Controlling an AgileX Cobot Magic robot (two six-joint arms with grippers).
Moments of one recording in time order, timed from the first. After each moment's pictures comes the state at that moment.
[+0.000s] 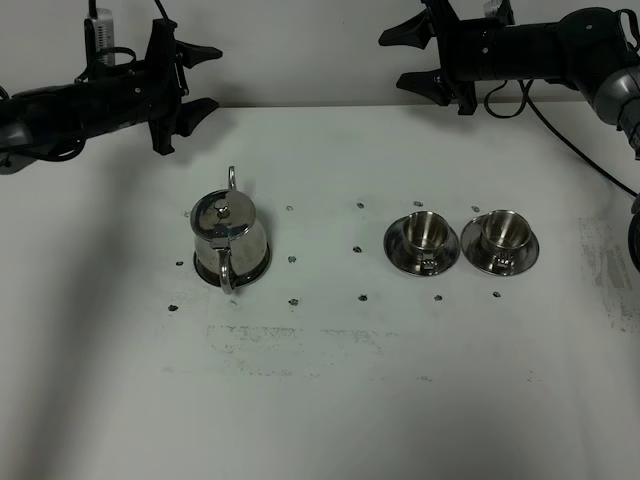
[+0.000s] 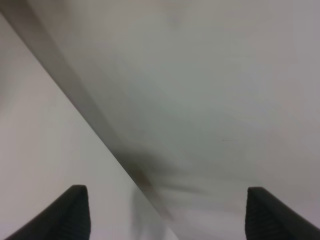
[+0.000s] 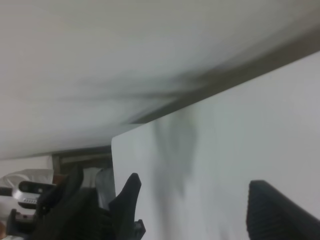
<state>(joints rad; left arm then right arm) -0.02 2.46 -1.82 -1.77 0.50 0.44 0.05 2.69 -2.51 1.15 0.95 0.00</state>
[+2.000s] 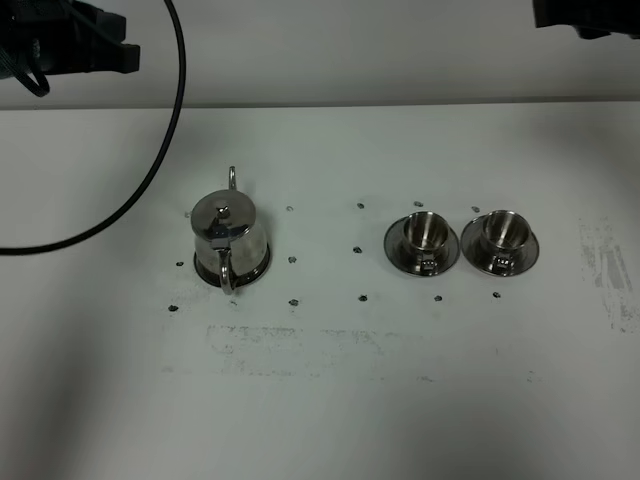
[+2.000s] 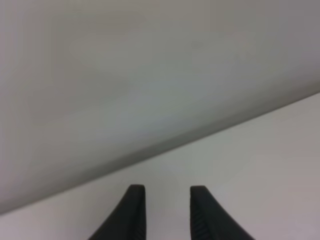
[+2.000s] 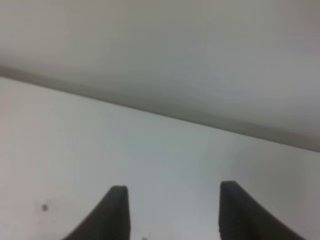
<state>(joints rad) -0.08 1.63 -1.26 -0.94 0.23 1.08 0.14 1.51 -1.44 0.03 0.61 -0.14</state>
